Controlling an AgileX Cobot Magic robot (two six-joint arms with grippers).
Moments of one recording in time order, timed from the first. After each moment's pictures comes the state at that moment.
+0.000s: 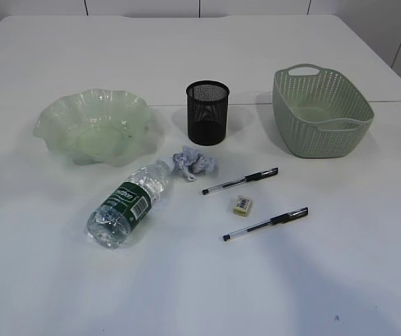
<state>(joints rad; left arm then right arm) -0.20 1.41 -1.31 -1.64 1.21 1.10 0.33 1.66 -1.68 1.70 1.20 -1.07</state>
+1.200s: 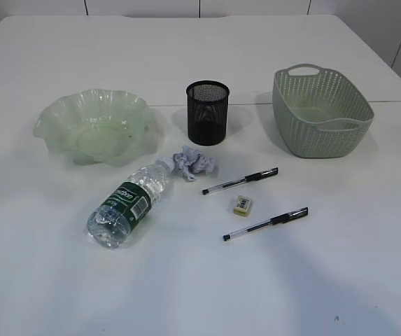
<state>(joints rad) -0.20 1.42 -1.31 -1.66 1.22 1.14 0.33 1.66 -1.68 1.71 1.19 -1.05</state>
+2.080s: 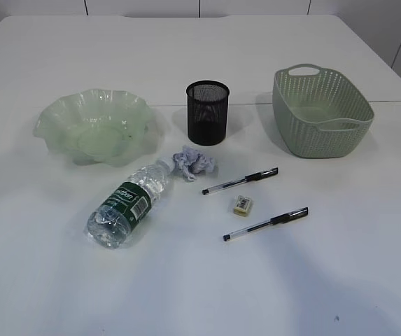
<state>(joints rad) -0.20 1.42 -1.31 -1.68 1.21 1.13 0.33 1.66 -1.68 1.71 1.18 -1.05</state>
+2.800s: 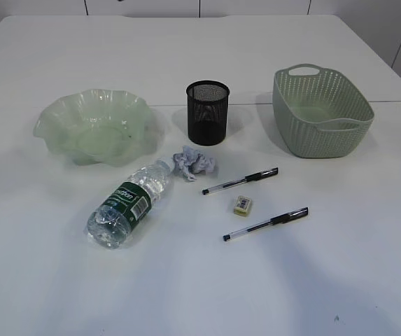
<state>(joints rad) -0.20 1.42 -1.31 -1.64 1.19 1.13 0.33 1.66 -1.68 1.63 1.09 -0.99</state>
